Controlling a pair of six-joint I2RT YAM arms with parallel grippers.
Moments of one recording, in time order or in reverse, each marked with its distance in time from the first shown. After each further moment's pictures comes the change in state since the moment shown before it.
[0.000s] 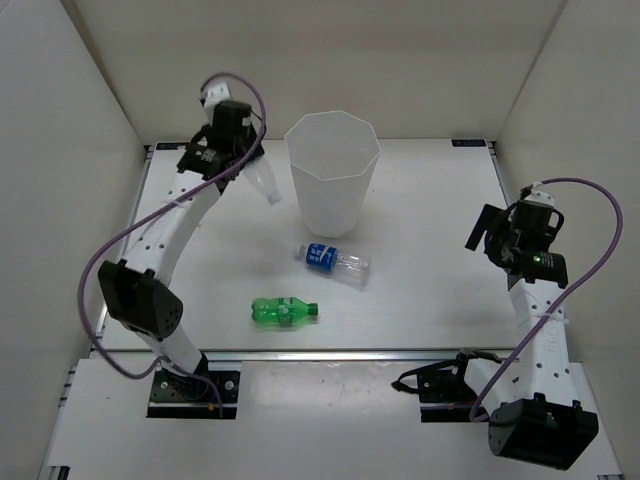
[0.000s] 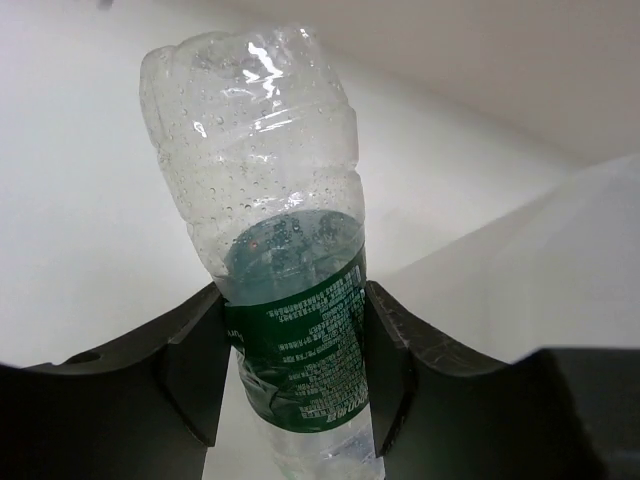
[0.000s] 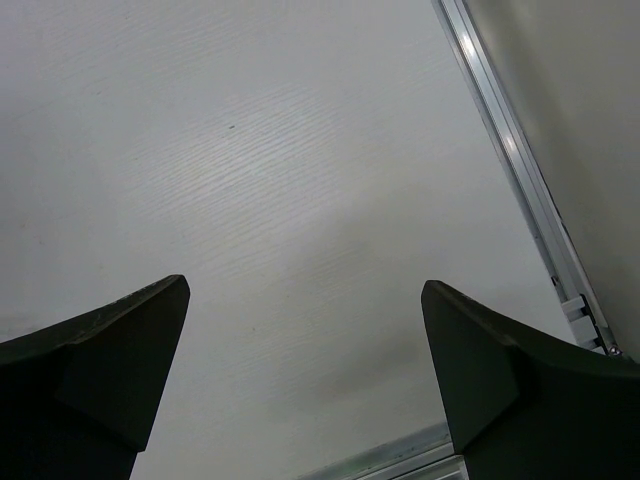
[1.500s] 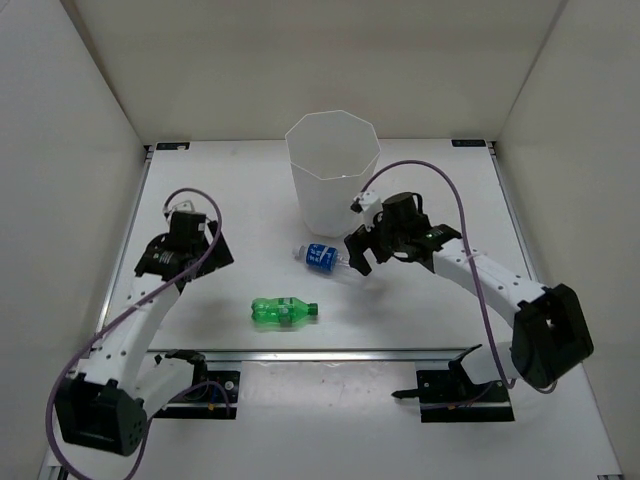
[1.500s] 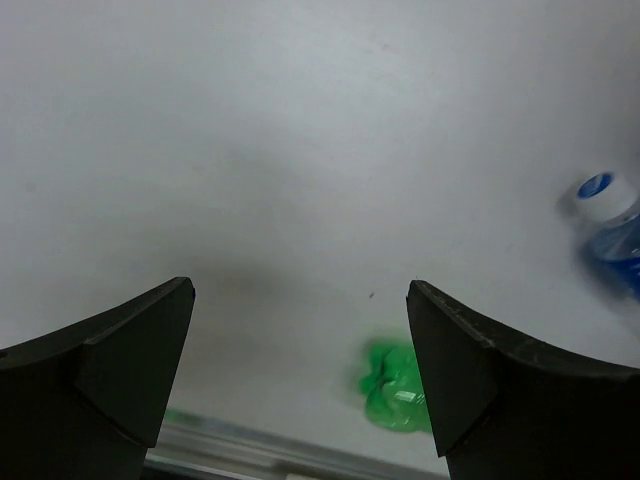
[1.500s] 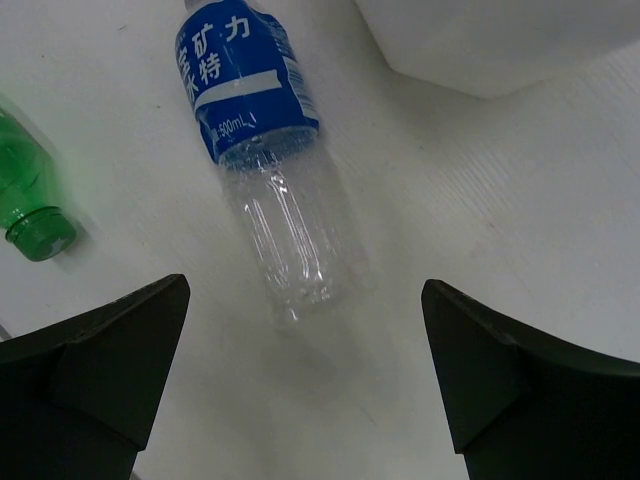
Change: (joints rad) left arm 0.142 -0.629 -0.752 -0.077 0.184 0.042; right arm 0.733 0.403 -0.010 0.373 -0.399 -0.337
